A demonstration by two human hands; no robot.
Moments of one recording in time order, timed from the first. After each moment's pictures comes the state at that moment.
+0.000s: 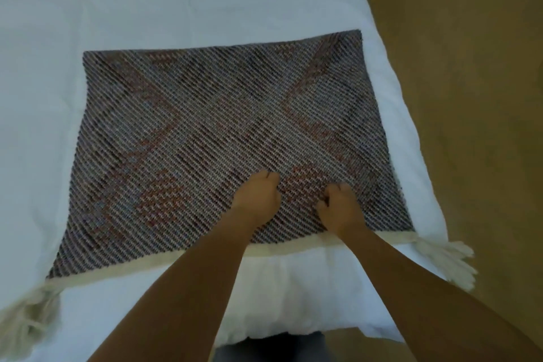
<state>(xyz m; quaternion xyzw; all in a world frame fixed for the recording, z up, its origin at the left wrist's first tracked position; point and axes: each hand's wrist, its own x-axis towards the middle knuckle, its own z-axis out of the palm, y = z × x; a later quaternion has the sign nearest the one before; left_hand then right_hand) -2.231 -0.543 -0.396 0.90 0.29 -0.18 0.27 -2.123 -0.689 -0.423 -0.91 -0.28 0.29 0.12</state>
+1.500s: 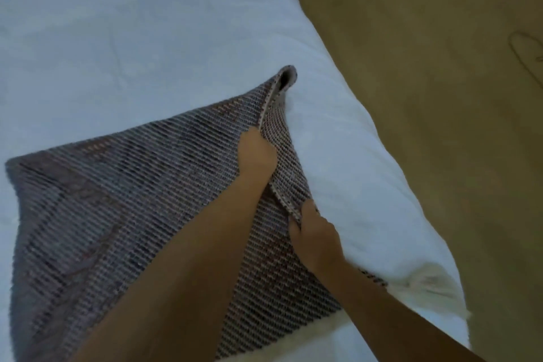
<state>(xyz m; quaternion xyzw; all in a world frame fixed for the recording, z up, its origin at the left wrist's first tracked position) -1.996 -0.469 -0.394 0.82 0.46 0.04 0.35 -2.052 -0.633 -0.419 -0.90 -0.23 0.27 0.24</state>
